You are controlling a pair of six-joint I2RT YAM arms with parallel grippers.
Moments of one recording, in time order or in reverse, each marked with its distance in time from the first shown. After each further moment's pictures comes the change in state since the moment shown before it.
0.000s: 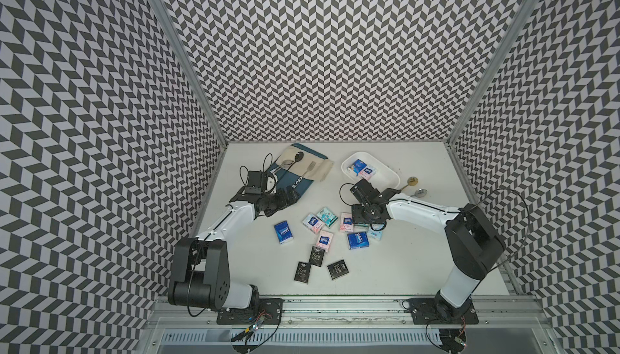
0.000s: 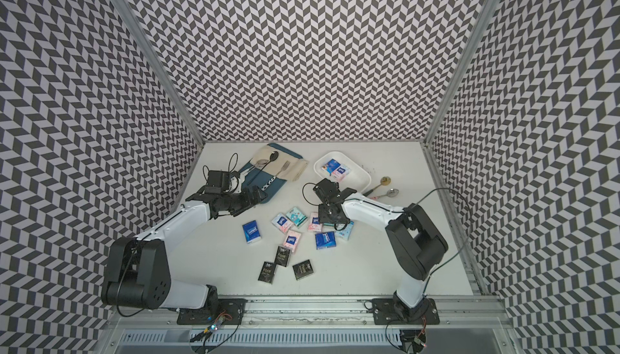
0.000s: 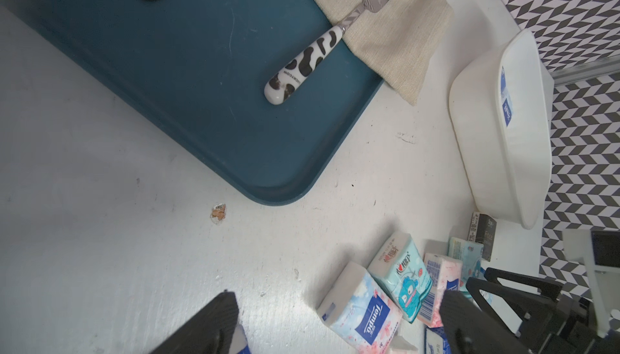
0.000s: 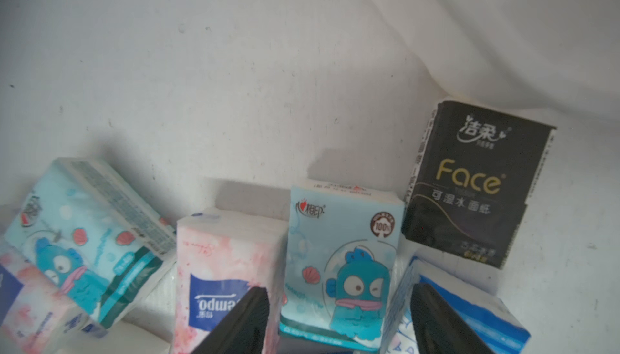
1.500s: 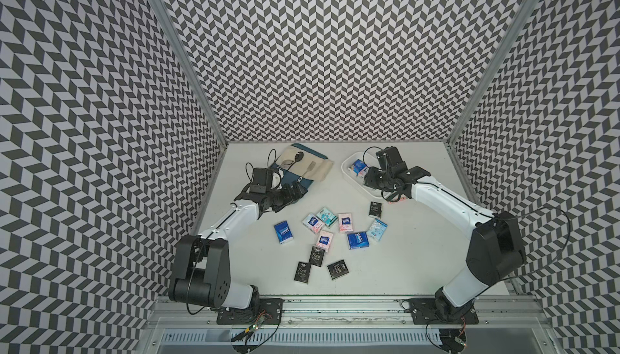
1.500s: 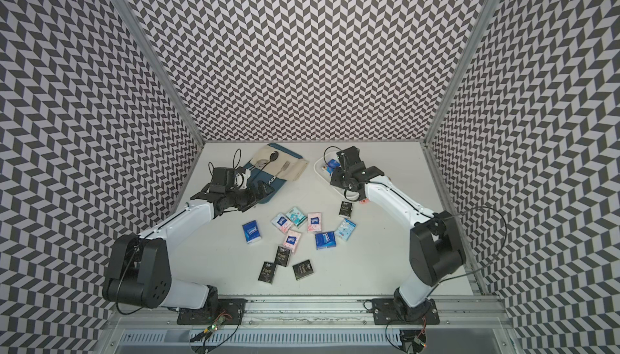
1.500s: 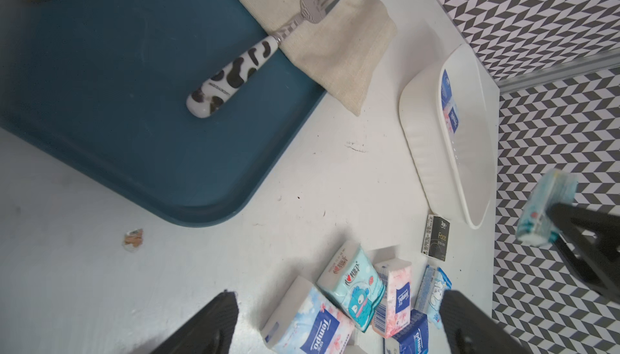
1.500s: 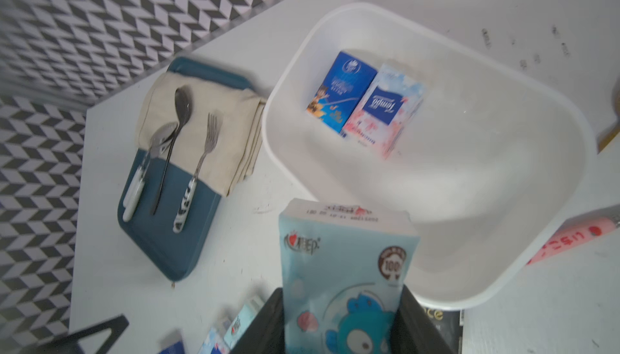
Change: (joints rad) left arm -0.066 0.014 0.019 0.100 0.059 -0.108; right arm -0.274 -0.075 0.194 0.113 -0.080 0.025
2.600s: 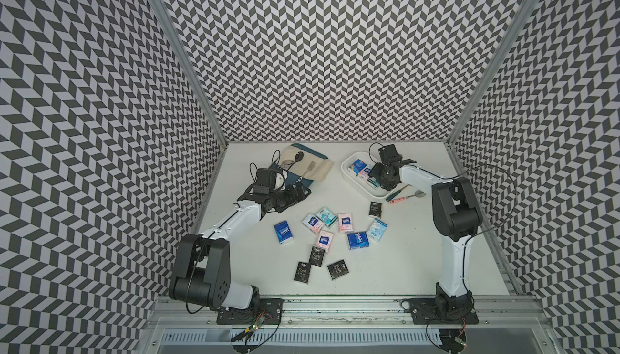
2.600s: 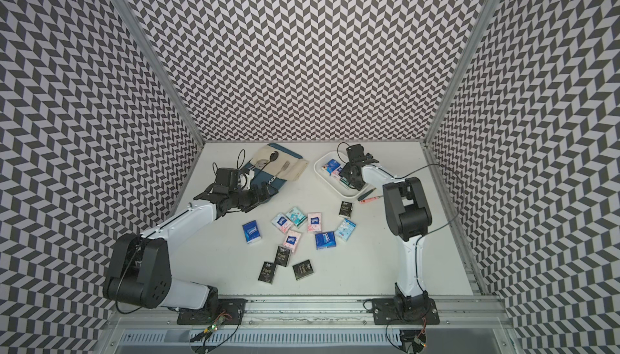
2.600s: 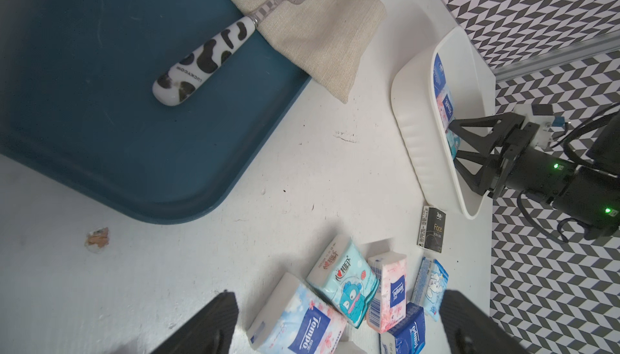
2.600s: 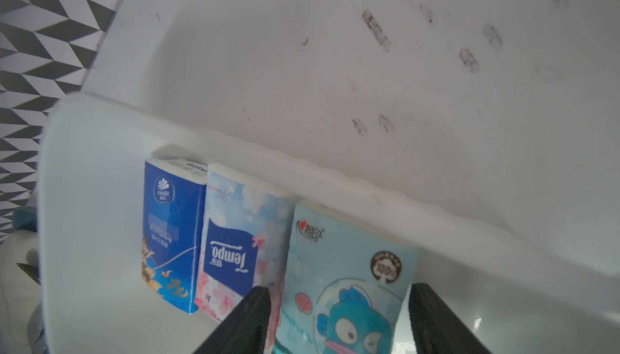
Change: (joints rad) left arm -0.025 0.004 -0.006 0.012 0.001 -0.002; right arm -0.143 0.414 0.184 0.064 -0.032 0.228
